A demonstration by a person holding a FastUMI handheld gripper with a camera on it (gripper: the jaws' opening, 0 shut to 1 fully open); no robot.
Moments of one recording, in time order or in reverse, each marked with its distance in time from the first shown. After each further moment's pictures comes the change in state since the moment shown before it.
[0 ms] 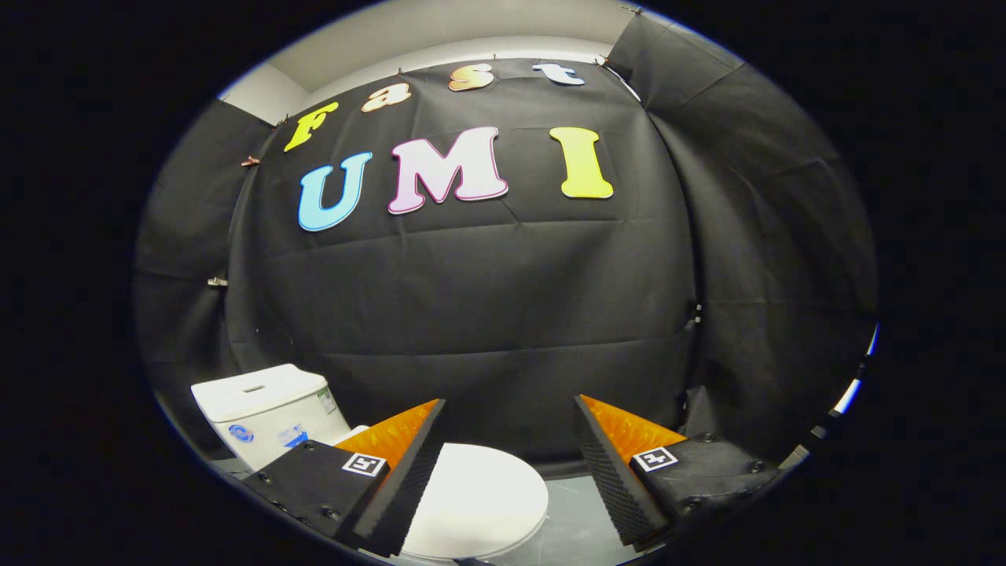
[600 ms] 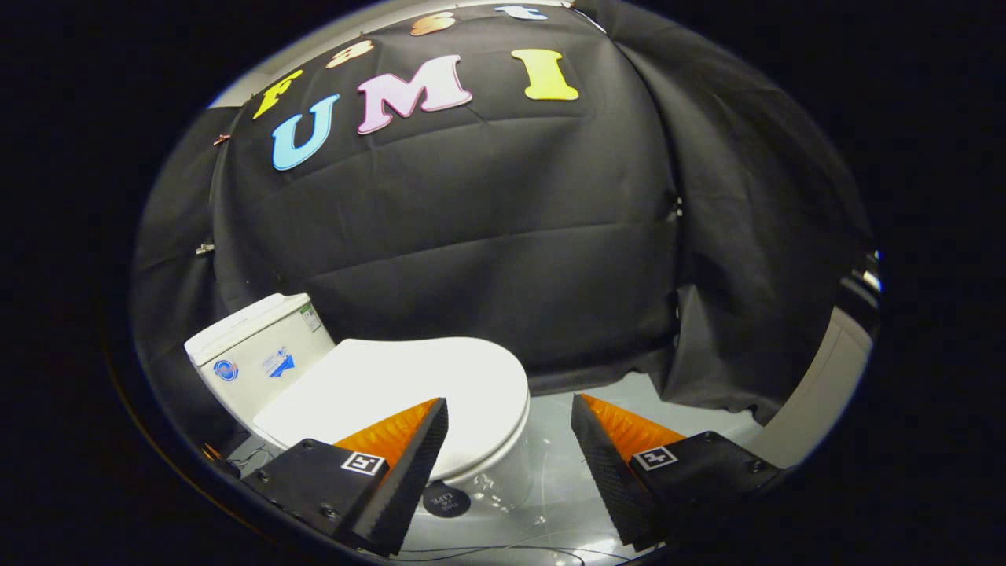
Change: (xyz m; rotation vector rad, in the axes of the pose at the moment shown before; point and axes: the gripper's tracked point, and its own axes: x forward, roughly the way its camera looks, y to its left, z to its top) arm -0.044 -0.037 -0.154 0.126 0.341 -0.035
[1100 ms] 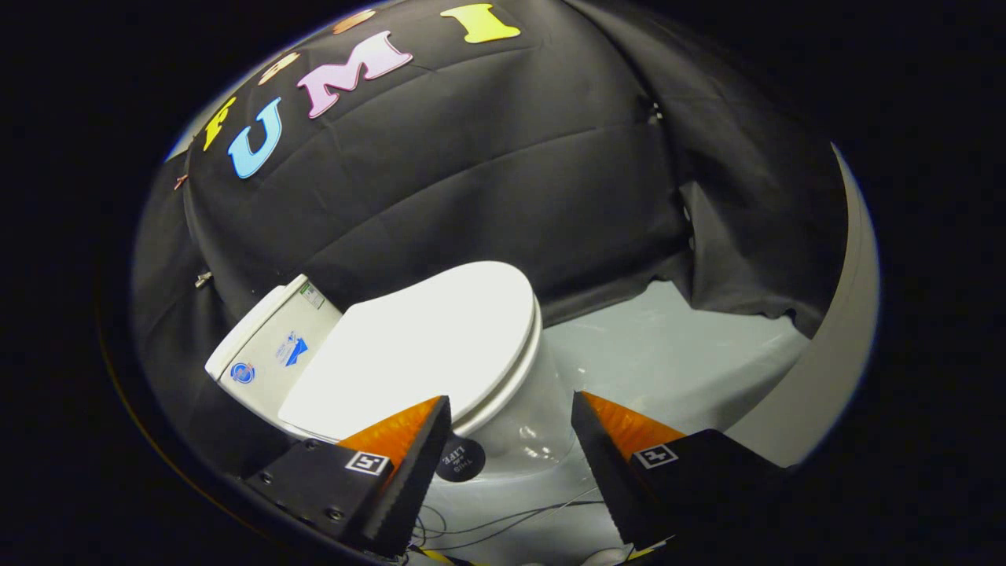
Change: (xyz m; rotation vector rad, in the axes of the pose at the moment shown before) arm 0.008 0.000 -0.082 0.246 0.232 0.043
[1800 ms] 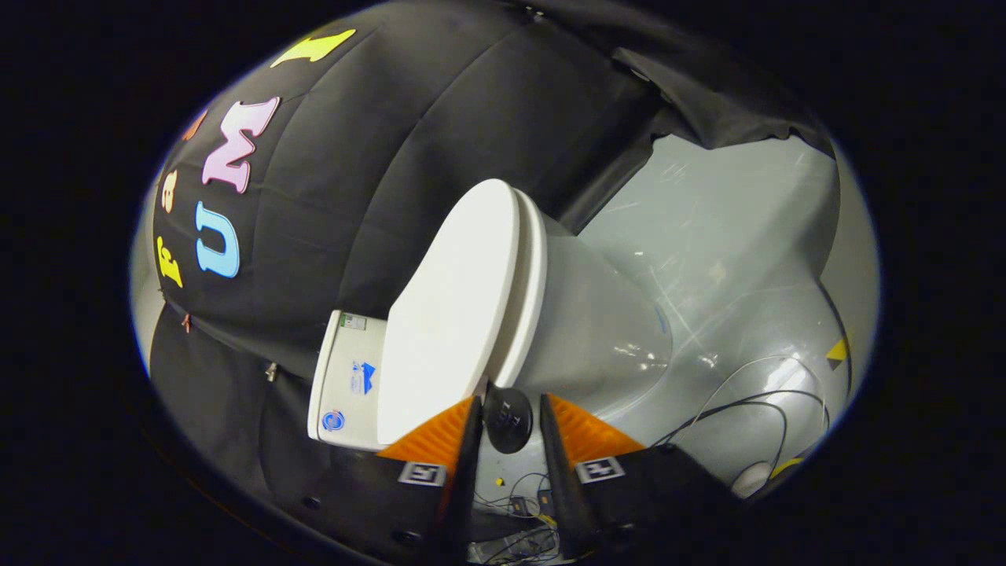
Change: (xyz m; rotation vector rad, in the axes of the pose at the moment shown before) arm 0.017 0.027 -0.051 0.525 0.224 0.158
